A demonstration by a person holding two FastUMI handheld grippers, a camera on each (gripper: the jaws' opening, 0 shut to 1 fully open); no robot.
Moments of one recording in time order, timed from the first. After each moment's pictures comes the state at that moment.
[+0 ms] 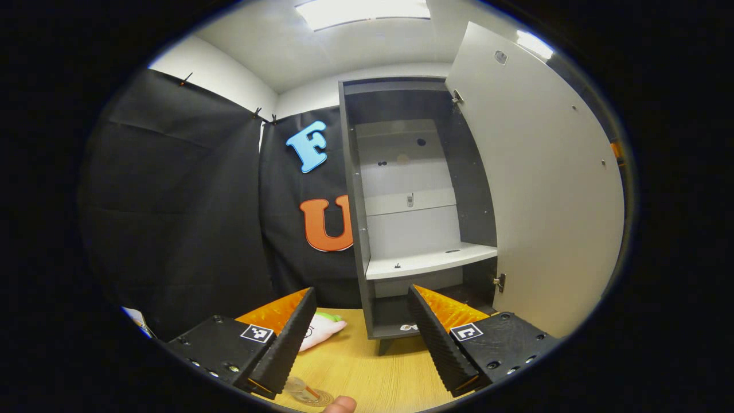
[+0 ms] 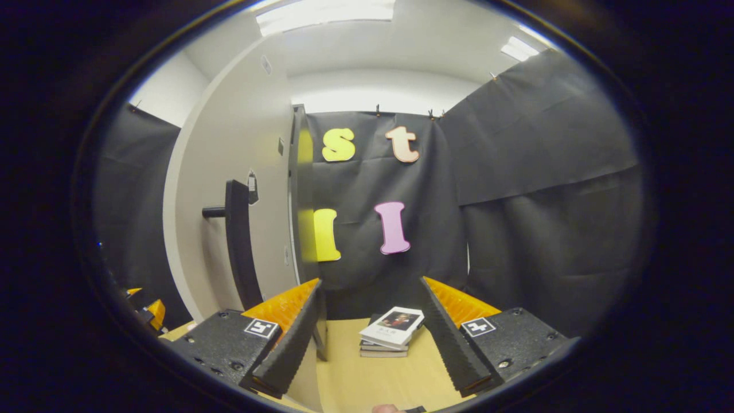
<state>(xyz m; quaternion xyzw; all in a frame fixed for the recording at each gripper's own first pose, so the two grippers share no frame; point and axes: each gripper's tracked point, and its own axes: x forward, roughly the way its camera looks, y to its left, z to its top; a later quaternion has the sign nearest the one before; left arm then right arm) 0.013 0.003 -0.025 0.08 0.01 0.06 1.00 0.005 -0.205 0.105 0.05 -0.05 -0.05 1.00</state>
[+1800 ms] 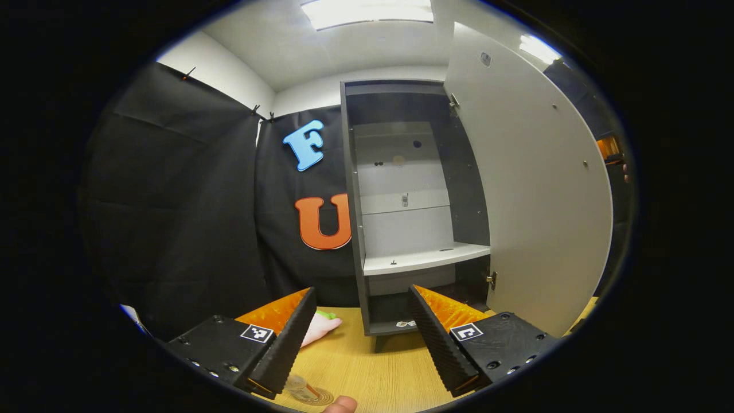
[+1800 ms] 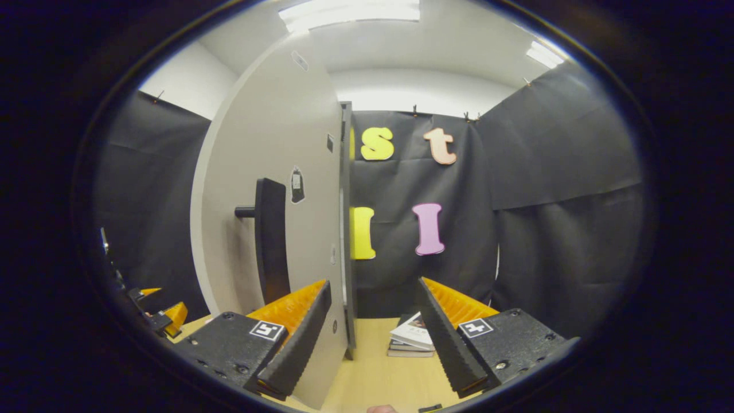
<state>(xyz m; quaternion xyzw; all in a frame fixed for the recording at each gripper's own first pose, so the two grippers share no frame) 0.000 0.013 -0.031 0.06 0.01 0.04 1.00 0.007 -0.110 0.108 0.02 -0.04 0.03 1.00</state>
